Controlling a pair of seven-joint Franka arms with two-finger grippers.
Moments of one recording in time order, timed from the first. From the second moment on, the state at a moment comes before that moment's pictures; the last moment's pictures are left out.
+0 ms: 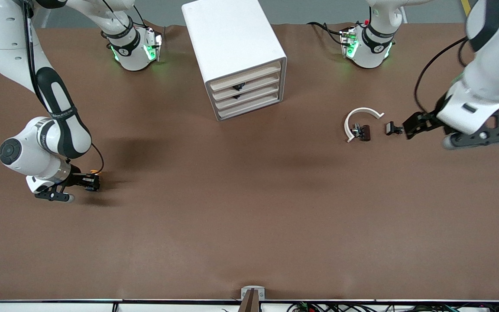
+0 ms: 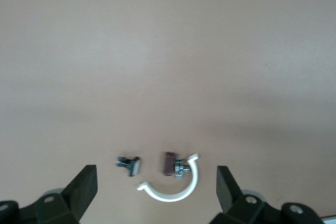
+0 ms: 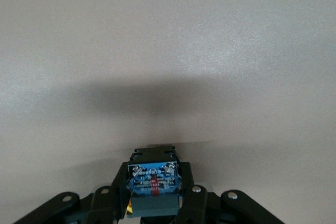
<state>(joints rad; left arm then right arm) 0.10 0.04 -0.27 -1.60 0.09 1.65 -0.23 -0.07 0.54 -0.09 -1.99 0.19 2.54 -0.17</state>
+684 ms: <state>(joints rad) 0.08 -0.10 -0.14 -1.67 0.04 1.62 -0.07 -0.07 0.55 -0.09 -1.89 0.18 2.46 -0.17</state>
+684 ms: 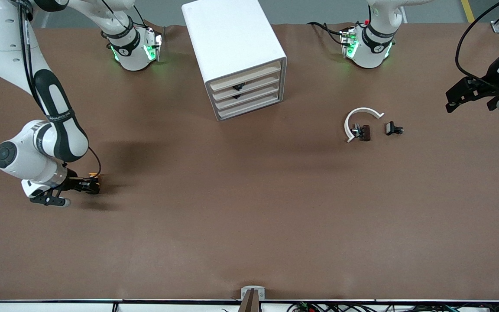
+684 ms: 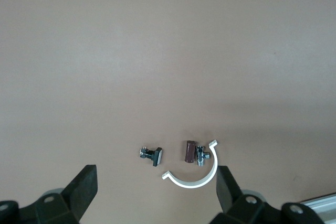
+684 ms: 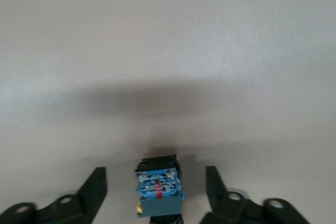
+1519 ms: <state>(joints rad) 0.08 -0.11 -0.14 -1.66 0.03 1.57 -0.08 -0.01 0.34 -0.08 -1.39 0.06 1.66 -0.17</state>
